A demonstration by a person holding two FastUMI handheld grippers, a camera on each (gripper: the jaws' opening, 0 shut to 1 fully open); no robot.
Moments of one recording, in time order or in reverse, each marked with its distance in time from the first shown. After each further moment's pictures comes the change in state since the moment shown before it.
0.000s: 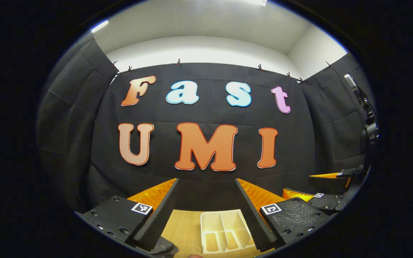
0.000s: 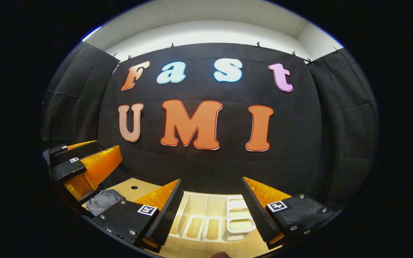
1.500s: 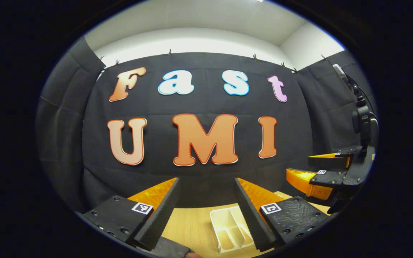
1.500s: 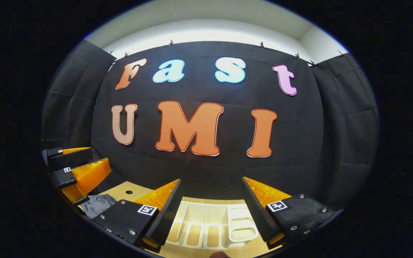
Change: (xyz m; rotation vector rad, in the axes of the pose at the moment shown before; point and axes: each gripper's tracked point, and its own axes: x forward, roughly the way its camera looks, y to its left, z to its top) left arm 0.005 0.026 -0.018 0.036 0.062 -0.038; right arm 0.065 0.009 0.032 -0.024 -0.014 -0.003
